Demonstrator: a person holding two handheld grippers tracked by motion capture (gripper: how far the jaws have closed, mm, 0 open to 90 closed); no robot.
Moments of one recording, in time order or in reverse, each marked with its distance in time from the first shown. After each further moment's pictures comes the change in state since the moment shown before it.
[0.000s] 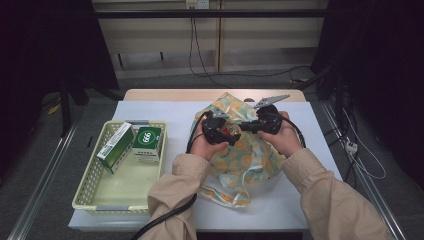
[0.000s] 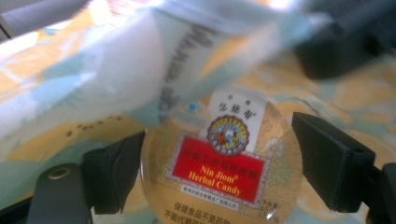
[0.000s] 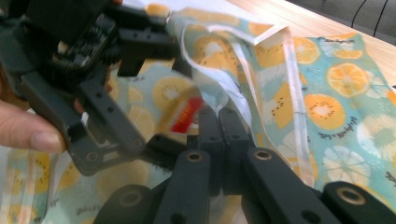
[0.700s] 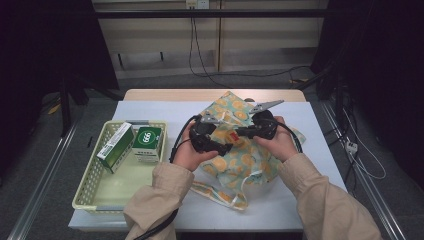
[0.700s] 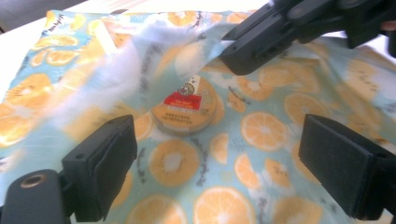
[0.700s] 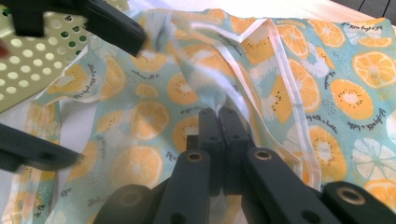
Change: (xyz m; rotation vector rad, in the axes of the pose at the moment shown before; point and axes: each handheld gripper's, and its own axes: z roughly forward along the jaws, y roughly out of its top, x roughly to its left) left arm -0.018 -0.005 -0.072 0.075 -0.043 0.028; right arm 0.013 -0.008 0.010 0.030 -0.004 -0.002
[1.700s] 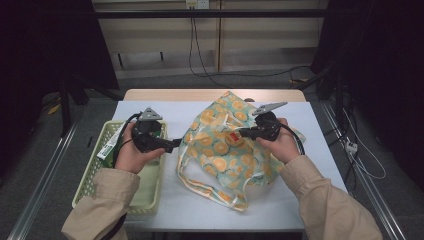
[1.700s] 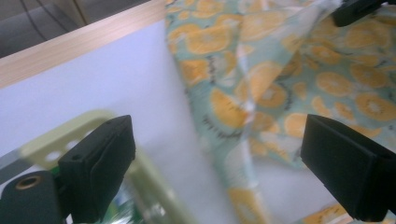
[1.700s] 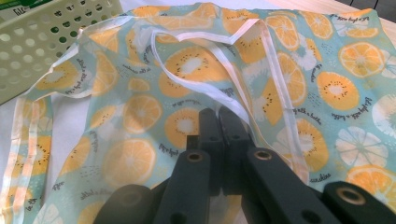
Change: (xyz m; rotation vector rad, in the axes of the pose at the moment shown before) left arm 0.073 -0.050 -0.109 0.009 0.185 -0.073; right arm -0.003 -0.008 -0.005 0.002 -0.024 0.015
